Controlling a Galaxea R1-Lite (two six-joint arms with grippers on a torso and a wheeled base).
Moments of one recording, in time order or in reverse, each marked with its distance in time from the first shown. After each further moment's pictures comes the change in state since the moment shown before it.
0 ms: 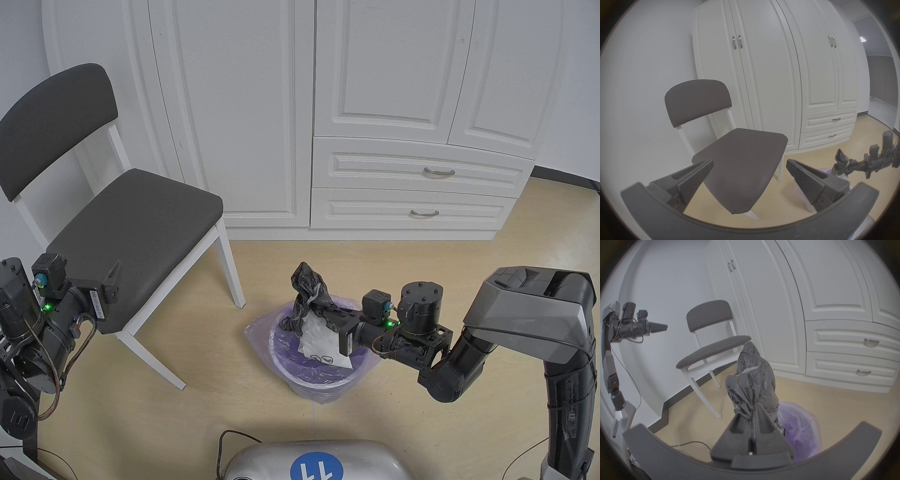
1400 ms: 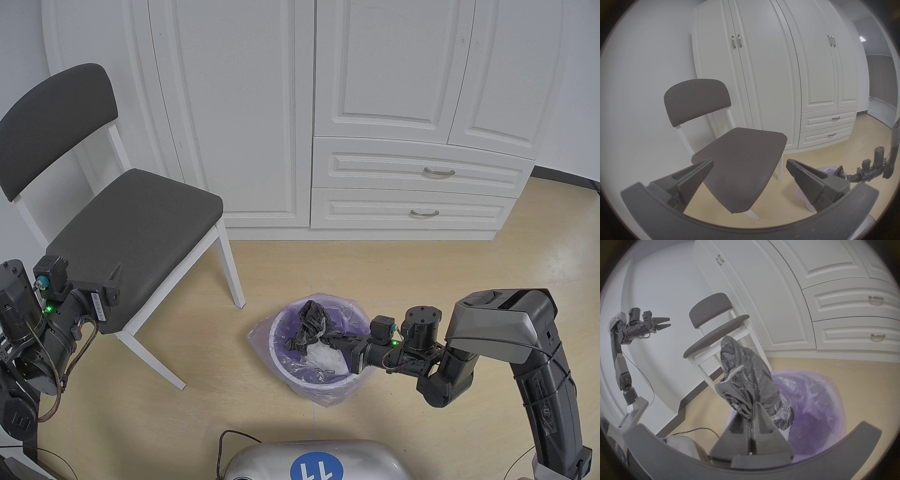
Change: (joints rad) left arm -0.001 0.006 0.008 -0.009 -0.002 0.001; right arm -0.113 0.246 -0.065 -0.116 0.272 0.096
